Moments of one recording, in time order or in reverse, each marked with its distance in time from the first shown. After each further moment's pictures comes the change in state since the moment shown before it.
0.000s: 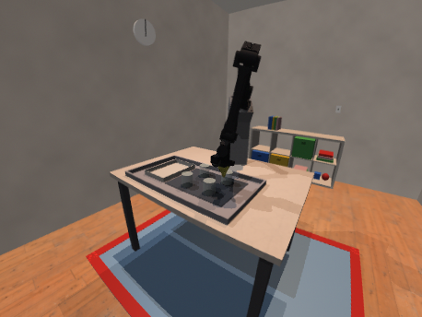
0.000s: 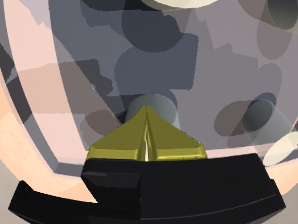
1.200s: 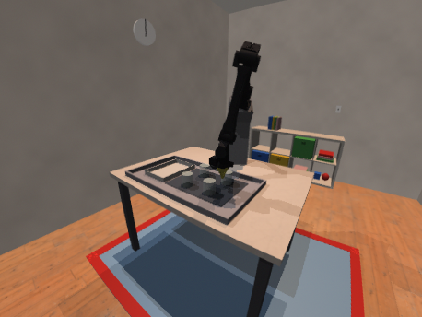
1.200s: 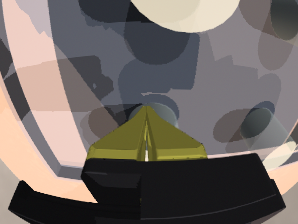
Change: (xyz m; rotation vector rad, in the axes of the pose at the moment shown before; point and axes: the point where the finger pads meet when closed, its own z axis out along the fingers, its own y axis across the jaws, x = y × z) arm -0.013 0.002 0.003 -0.001 0.016 -0.005
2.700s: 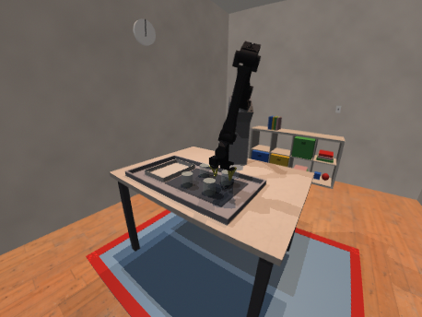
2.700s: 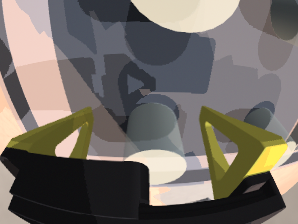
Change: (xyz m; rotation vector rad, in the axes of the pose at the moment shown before) arm 0.000 0.000 0.000 0.000 0.000 0.000
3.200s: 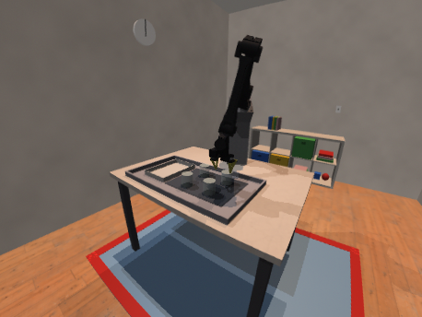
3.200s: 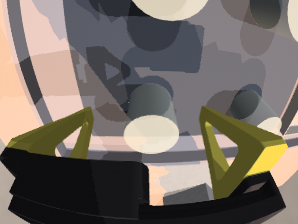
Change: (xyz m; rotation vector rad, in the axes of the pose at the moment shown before) arm 0.004 -0.002 -0.043 0.001 0.015 0.007
